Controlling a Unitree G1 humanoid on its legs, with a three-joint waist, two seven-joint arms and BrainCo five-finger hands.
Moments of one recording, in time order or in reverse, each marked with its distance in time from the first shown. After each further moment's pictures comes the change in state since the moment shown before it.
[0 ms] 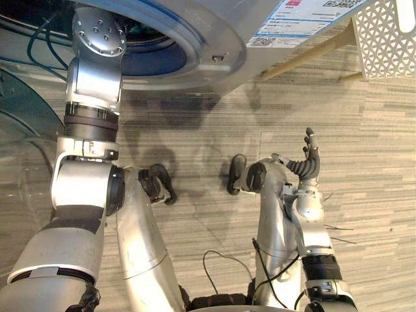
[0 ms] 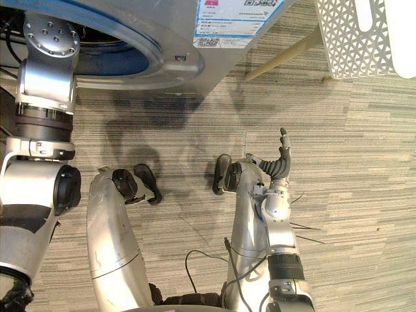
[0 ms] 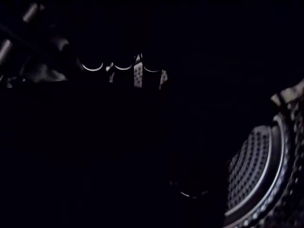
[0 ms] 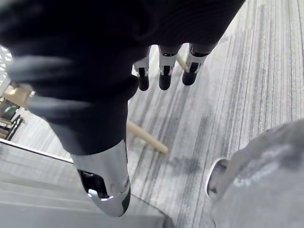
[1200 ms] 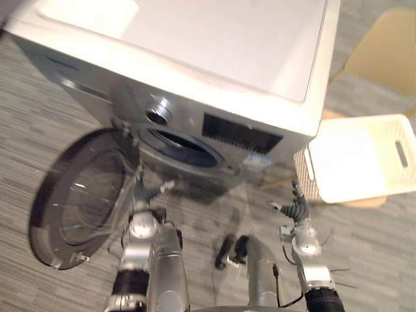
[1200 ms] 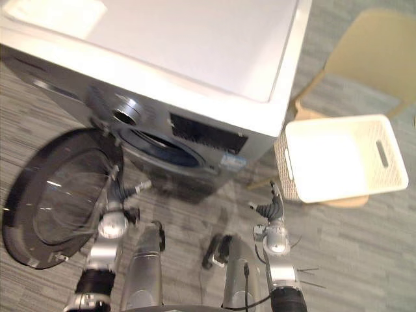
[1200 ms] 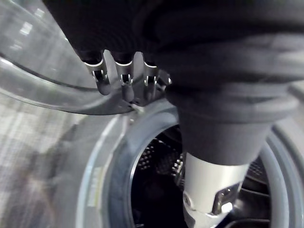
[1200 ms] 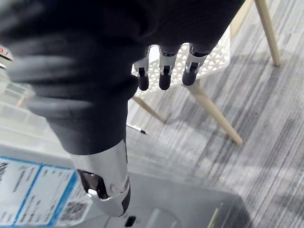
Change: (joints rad) left arm 1.351 -0.419 0.146 -0.268 -0.218 -0.093 -0.097; right arm 0.257 0.023 0.016 0.202 -0.018 0.093 0.074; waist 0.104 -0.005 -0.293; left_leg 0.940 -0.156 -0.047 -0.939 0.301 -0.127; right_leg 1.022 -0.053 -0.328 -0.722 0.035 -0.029
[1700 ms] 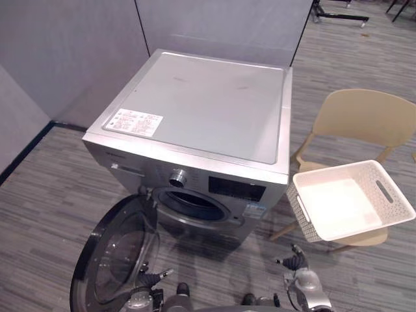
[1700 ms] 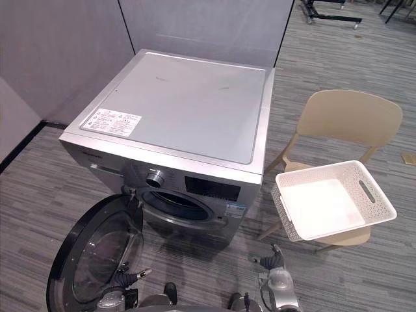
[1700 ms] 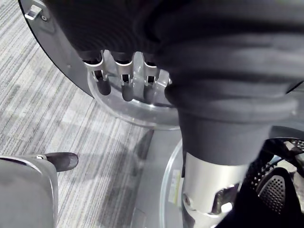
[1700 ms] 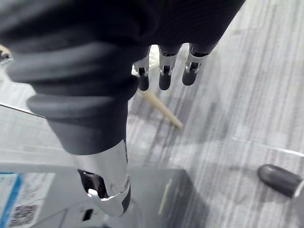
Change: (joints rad) left arm 0.126 -0.002 0.050 0.485 -0.056 -0.039 -0.072; right arm -0.014 -0.049 -0.075 0.513 -0.001 0.019 0.036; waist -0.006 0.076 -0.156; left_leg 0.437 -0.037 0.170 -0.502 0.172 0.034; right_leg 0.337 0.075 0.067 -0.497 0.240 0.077
